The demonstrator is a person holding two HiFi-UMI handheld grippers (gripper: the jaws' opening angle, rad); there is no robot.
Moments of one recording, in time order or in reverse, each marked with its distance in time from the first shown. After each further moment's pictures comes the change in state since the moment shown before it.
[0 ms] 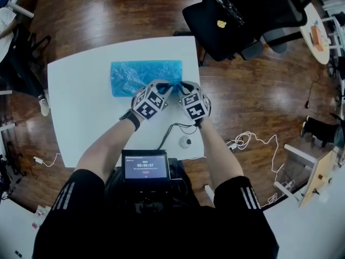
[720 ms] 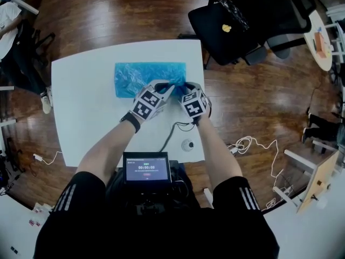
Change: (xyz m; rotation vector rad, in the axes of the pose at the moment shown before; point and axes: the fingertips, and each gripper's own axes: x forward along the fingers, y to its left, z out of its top) left arm -0.026 0.022 0.011 -0.158 -0.134 0.017; right arm 0.024 -0.003 -0.007 -0.005 0.096 -0.043
